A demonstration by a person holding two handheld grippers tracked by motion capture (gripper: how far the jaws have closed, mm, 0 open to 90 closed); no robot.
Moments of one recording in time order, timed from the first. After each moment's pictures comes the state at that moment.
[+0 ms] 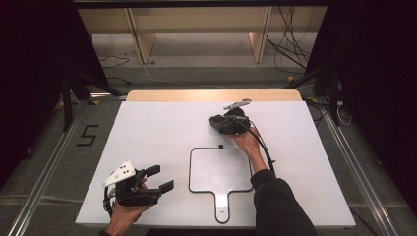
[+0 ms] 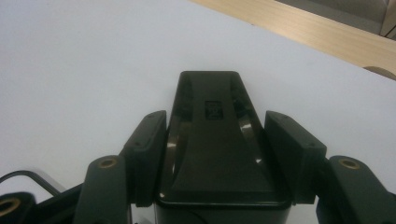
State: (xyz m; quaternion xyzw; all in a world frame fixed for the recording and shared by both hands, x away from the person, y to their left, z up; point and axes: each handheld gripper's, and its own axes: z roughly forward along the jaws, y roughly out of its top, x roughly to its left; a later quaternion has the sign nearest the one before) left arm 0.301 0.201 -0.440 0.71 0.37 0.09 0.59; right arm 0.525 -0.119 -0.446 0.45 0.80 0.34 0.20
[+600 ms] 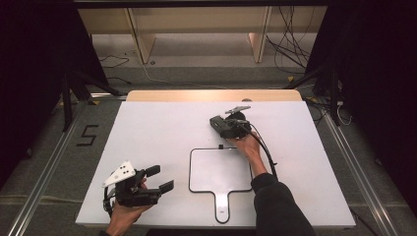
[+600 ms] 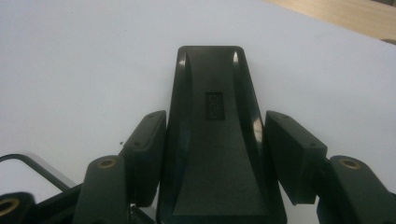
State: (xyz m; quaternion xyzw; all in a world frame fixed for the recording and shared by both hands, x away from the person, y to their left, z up) left arm 0.301 0.201 -0.439 0.71 0.37 0.10 0.59; right arm 0.521 -0.123 -0.460 0.46 0.80 0.33 0.19
